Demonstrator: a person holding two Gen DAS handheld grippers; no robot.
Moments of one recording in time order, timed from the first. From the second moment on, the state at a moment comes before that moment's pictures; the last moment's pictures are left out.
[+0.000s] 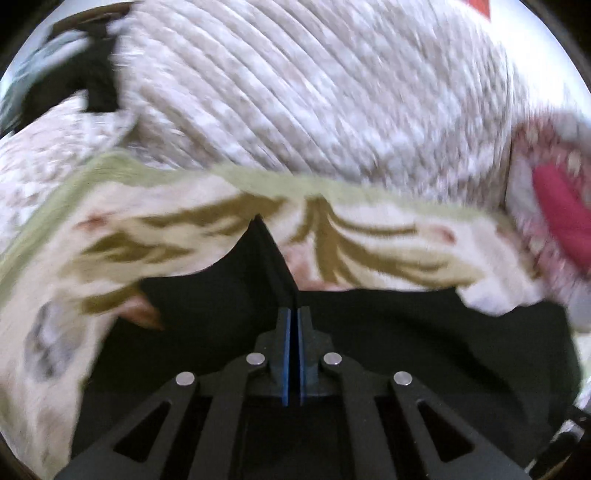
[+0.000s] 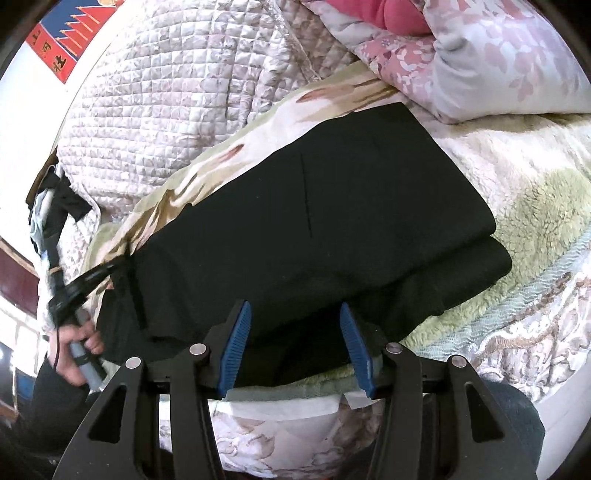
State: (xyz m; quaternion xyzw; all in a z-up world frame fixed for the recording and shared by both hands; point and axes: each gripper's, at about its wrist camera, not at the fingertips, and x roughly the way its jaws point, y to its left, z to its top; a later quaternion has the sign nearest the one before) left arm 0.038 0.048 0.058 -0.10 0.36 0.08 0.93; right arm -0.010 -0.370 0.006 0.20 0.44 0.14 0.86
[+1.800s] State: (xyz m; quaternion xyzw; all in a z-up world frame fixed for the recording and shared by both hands) left arm -0.053 0.157 0.009 -0.30 0.35 0.11 0.88; right arm -0.011 -0.430 0.010 0.34 0.38 0.03 0.86
